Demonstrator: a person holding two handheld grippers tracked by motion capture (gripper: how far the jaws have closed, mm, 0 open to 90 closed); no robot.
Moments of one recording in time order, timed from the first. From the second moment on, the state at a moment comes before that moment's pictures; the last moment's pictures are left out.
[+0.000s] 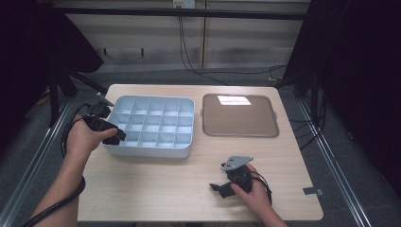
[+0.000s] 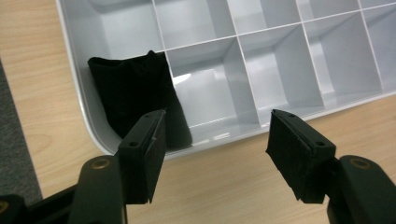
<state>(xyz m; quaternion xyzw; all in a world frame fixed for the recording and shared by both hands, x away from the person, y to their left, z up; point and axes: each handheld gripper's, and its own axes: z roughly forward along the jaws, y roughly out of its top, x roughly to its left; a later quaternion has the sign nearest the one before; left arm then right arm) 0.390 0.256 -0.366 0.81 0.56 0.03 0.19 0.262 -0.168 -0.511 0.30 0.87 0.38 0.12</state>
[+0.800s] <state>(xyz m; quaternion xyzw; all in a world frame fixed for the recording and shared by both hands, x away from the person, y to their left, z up) 0.373 0.246 -0.381 0.82 0.53 0.01 0.22 0.262 -0.167 -0.511 0.30 0.87 0.38 0.11</state>
